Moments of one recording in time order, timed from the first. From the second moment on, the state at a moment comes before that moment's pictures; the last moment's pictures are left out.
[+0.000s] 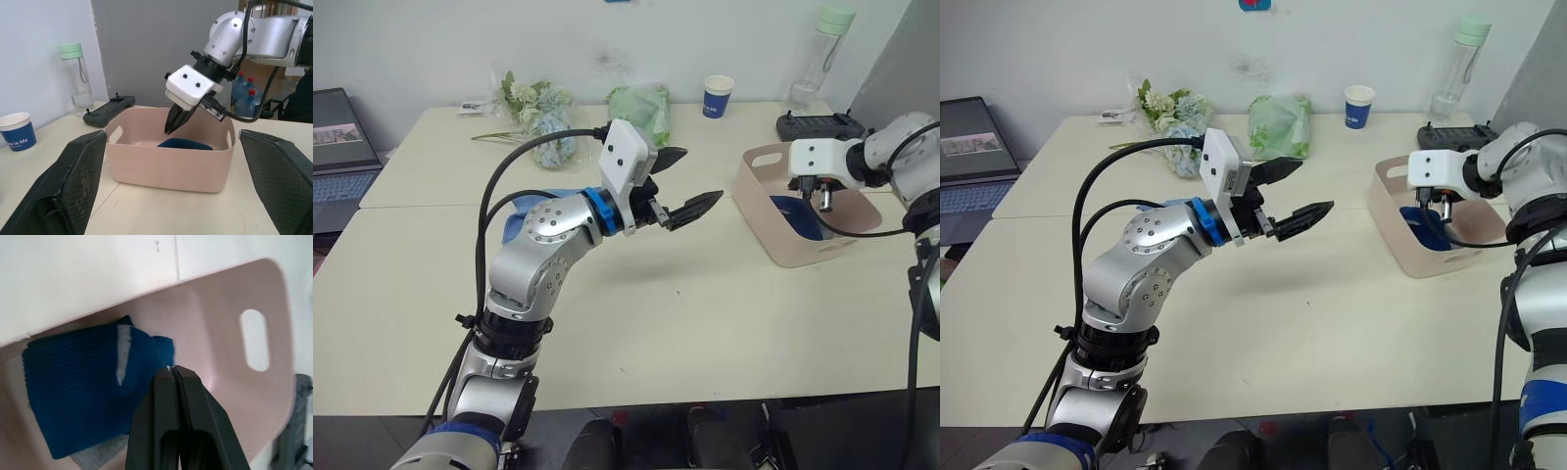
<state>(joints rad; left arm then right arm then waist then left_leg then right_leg) -0.73 0.31 -0.12 -0.26 -0.45 0.58 -0.62 -1.32 -0.77 0.41 1.19 -0.49 -0.32 1.13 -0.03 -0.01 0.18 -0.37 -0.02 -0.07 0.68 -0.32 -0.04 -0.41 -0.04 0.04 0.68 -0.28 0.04</state>
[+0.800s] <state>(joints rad) -0.57 0.46 -0.04 -0.32 -0.43 0.60 -0.62 -1.37 -0.66 0.13 1.04 -0.22 -0.12 0.99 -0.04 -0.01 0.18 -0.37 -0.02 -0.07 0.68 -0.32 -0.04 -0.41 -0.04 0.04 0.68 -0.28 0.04</state>
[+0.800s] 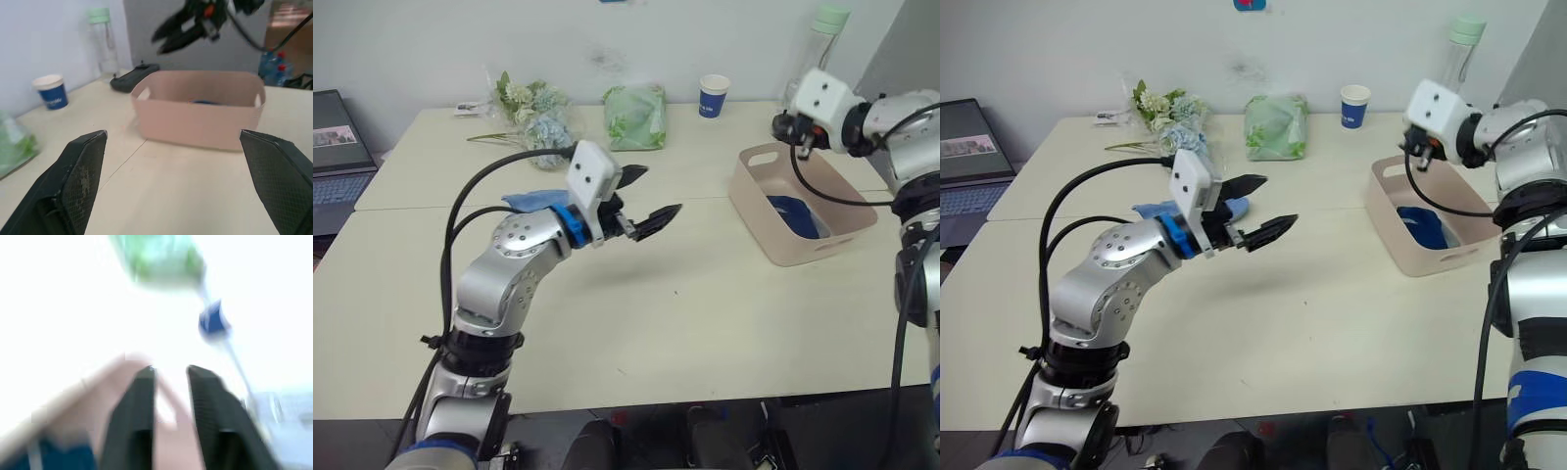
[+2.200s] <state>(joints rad) -0.38 0.41 0.09 0.08 -0.14 0.25 -0.39 -0.32 -0.34 0.06 -0.27 0.14 0.44 0.58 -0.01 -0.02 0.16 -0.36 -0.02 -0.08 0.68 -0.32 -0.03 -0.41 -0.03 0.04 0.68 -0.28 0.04</state>
